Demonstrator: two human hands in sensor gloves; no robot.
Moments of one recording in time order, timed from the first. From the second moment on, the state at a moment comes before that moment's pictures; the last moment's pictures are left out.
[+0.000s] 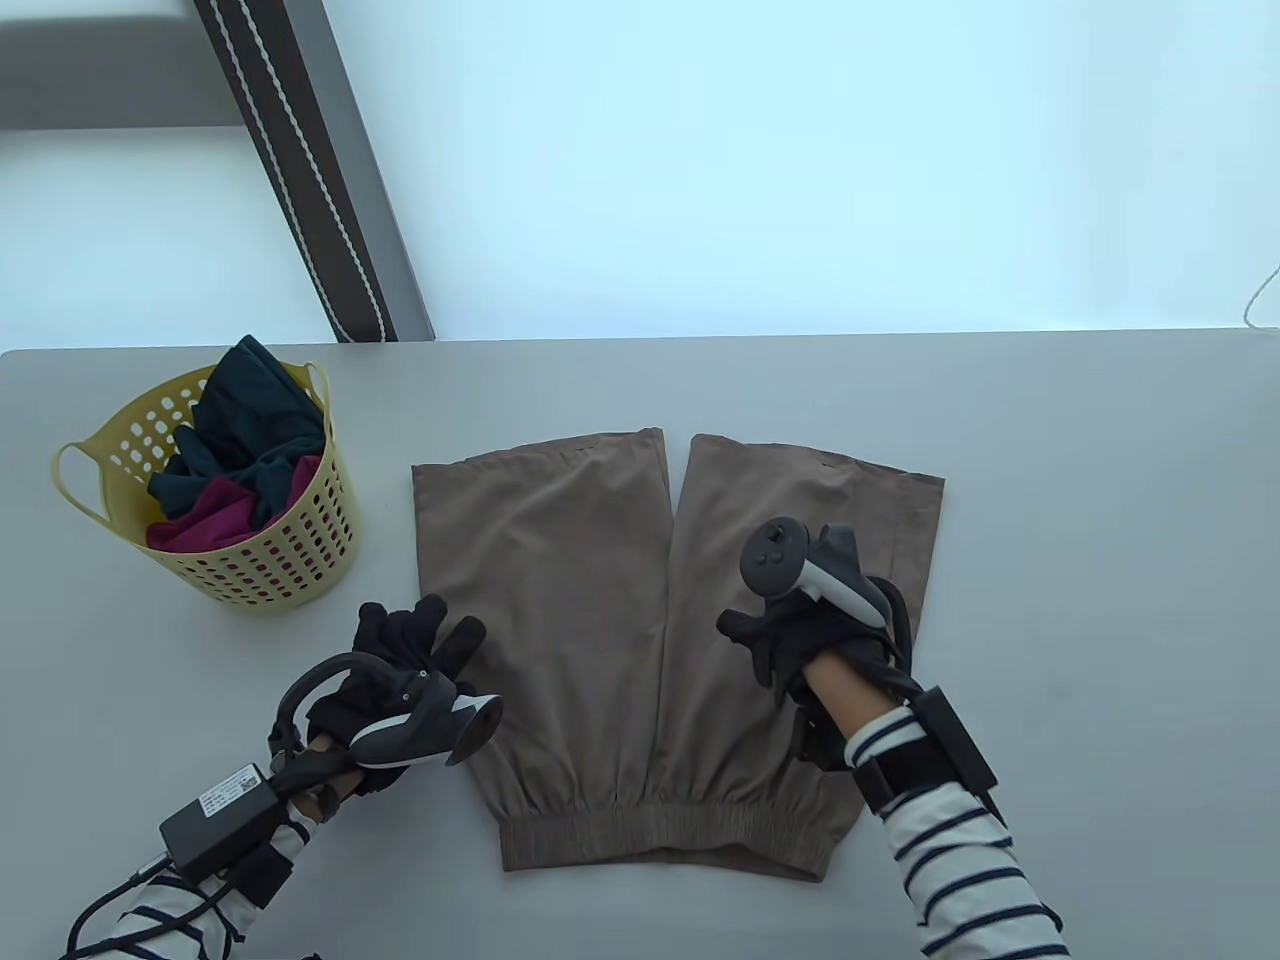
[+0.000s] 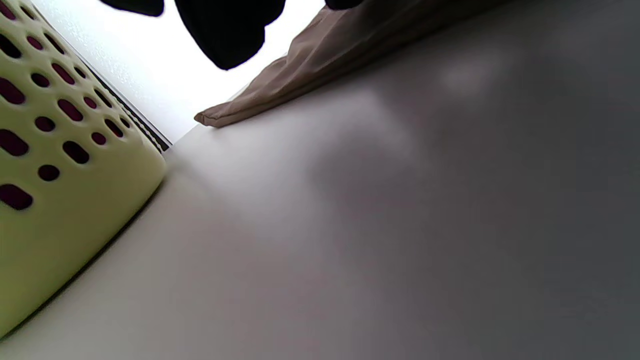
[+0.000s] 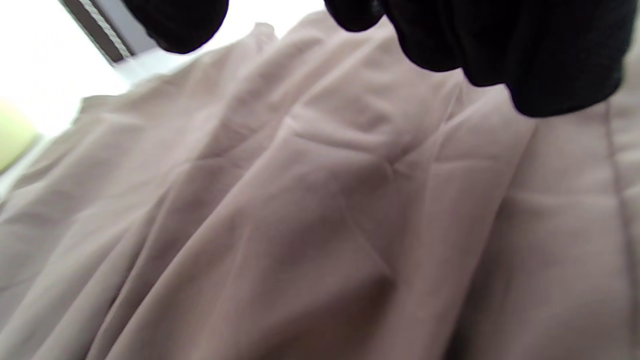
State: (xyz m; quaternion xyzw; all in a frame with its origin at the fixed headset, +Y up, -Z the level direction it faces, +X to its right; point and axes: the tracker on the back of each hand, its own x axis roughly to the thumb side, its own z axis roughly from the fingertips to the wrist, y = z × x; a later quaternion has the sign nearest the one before) left_hand -0.227 -0.766 -0.287 -0.09 -0.22 -0.31 0.92; right_hand 0.109 -0.724 -0.374 -0.01 0.31 0.94 0.14
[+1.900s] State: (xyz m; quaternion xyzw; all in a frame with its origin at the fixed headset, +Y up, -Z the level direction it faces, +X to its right) left_hand -0.260 -0.743 -0.287 -0.33 -0.29 -0.22 0.87; right_hand 0.154 -0.775 -0.419 -0.13 0.23 0.96 -0.07
